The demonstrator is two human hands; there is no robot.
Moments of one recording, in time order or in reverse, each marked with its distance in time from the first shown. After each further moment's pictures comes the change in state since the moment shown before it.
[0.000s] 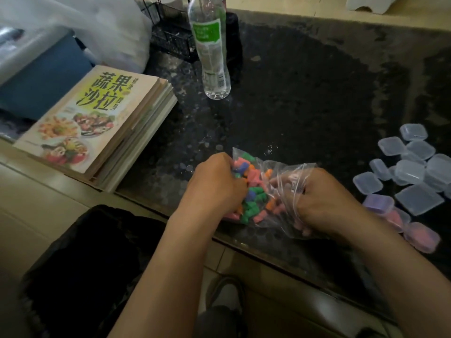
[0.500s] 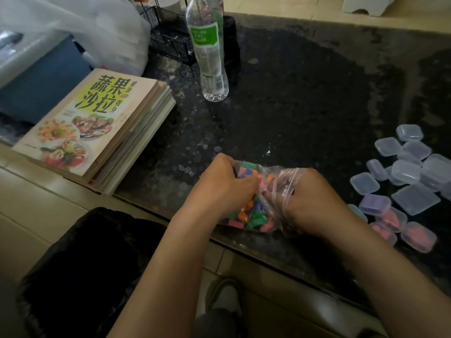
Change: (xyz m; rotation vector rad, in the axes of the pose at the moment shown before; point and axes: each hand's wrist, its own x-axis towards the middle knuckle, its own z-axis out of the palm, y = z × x) left_hand -0.005 0.008 0.000 -0.235 -0.141 -0.045; right_hand 0.011 -0.002 0.016 -0.115 0.088 -0.012
